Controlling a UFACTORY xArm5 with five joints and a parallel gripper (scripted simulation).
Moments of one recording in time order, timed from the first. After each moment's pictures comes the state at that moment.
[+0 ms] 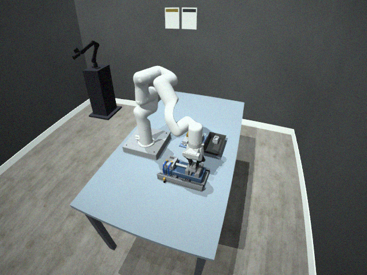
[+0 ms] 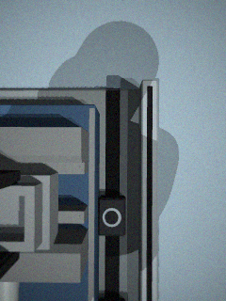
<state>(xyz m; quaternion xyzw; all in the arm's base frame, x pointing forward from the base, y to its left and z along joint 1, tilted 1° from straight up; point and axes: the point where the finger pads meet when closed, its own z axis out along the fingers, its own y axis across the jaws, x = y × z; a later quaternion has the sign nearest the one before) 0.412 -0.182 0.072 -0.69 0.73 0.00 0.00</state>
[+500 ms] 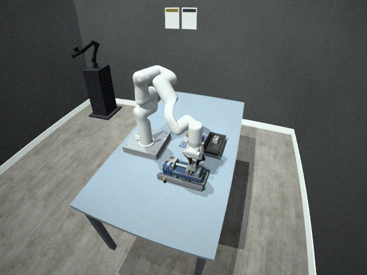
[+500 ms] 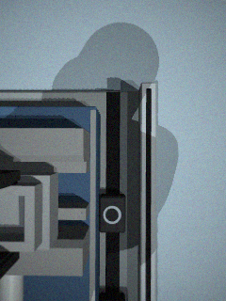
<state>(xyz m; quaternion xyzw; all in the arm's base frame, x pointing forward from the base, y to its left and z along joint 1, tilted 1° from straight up) 0.412 -0.182 0.081 -0.69 0.73 0.00 0.00</state>
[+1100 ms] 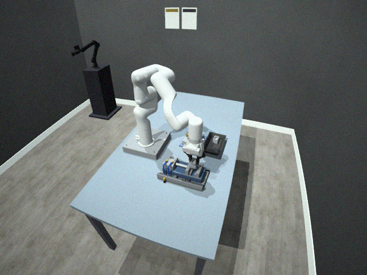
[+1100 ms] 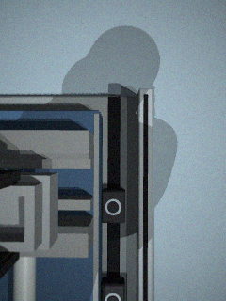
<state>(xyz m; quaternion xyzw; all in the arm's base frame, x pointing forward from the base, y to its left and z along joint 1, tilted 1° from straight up) 0.411 -0.181 0.106 -0.69 0.73 0.00 0.00</state>
